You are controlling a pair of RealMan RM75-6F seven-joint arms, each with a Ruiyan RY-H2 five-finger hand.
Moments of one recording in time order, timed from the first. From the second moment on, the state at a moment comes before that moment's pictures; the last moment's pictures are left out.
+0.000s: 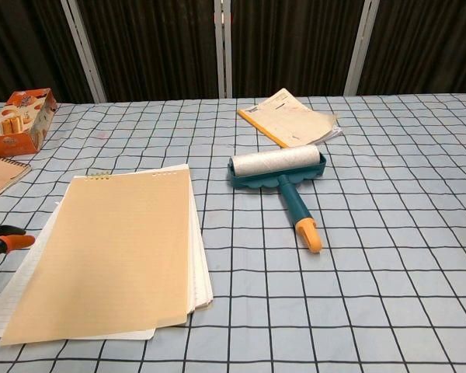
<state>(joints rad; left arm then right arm) -0.14 -1.40 0.09 -1.76 1.47 1.22 0.83 0.04 -1.07 -0.02 -1.81 -1.68 1.52 -0.04</state>
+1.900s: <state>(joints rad) -0.23 -1.61 0.11 -1.68 1.38 1.23 0.99 0.03 -1.06 -0.02 -1.83 -1.71 1.55 -0.02</state>
